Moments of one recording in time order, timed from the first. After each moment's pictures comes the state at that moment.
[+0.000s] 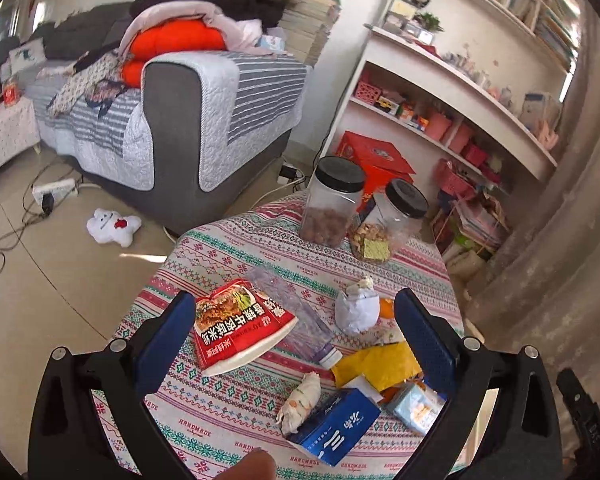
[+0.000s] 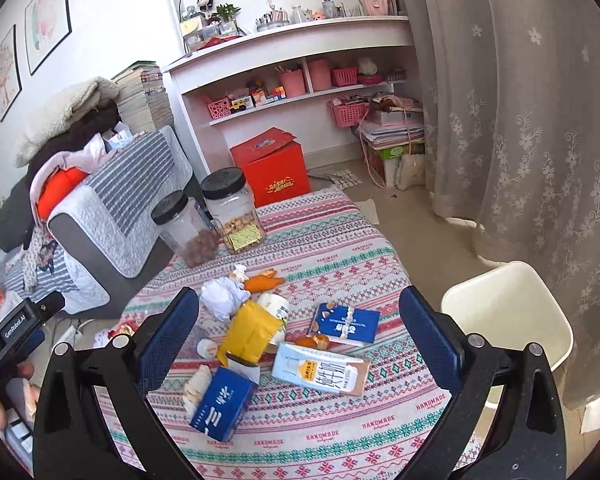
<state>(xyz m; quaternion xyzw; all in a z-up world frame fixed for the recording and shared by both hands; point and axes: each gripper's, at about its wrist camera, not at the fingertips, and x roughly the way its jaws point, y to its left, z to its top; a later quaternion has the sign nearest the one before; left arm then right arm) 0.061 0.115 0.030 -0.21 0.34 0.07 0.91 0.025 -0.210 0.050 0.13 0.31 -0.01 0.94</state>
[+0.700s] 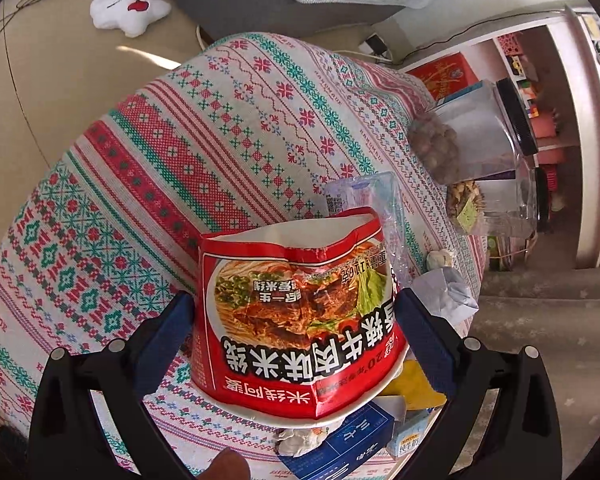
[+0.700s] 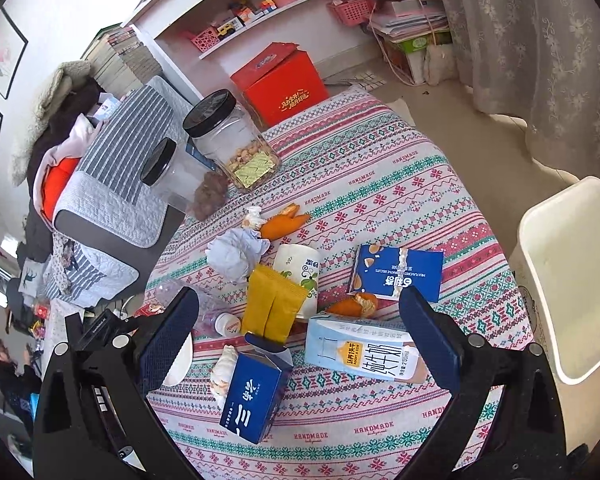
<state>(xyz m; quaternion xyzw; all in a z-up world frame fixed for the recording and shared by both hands) 0.150 0.191 -0.155 -0.44 0.53 0.07 0.72 0.105 -0.224 -0.035 0.23 0.45 0.04 0.86</state>
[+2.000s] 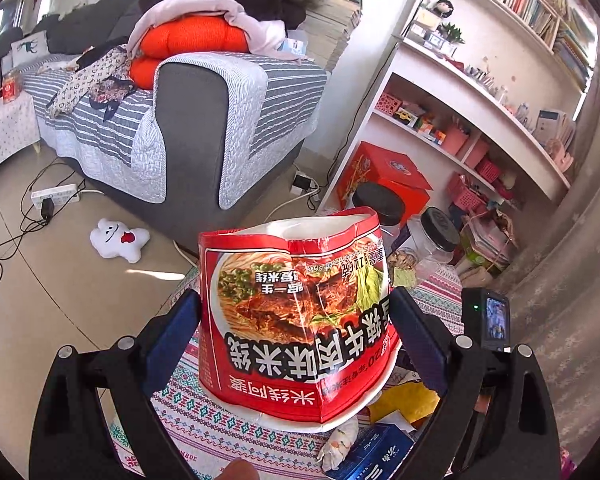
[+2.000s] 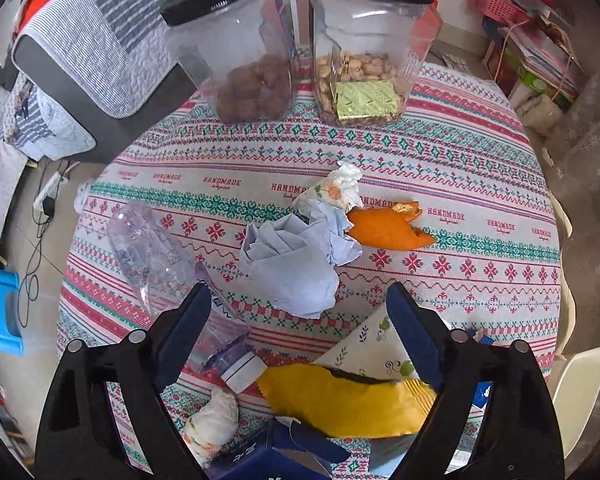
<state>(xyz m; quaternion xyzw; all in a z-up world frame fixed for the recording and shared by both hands) 0.088 0.179 0.027 -0.20 0.33 0.07 0.92 0.249 -0.051 -0.114 -0.04 0.59 0.09 0.80</state>
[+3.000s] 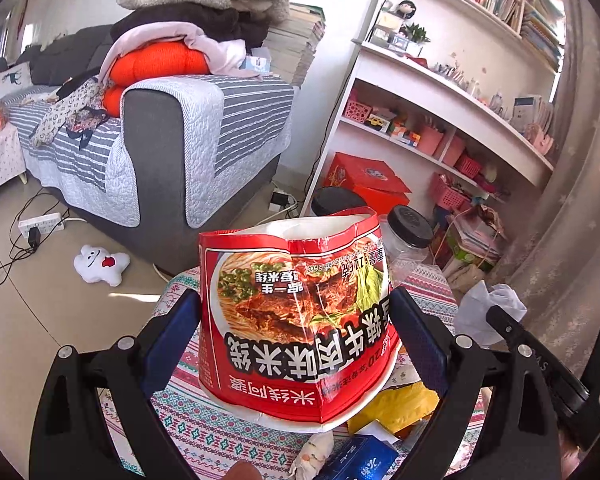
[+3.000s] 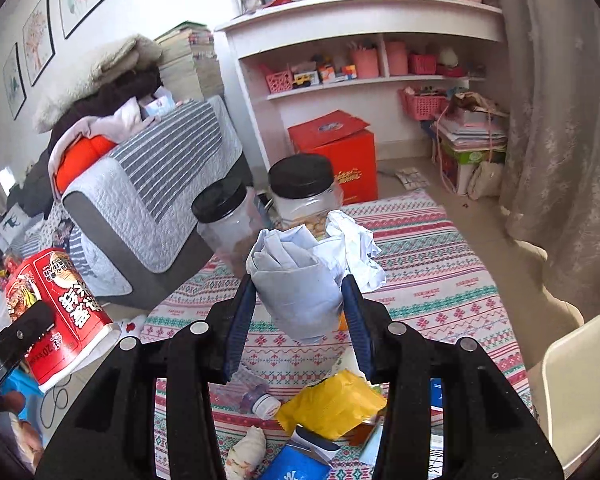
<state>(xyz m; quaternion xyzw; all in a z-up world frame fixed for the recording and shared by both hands) 0.091 0.119 0.030 -0.17 0.29 0.05 0.94 0.140 -0.135 0.017 0.09 0.31 0.04 0.95</state>
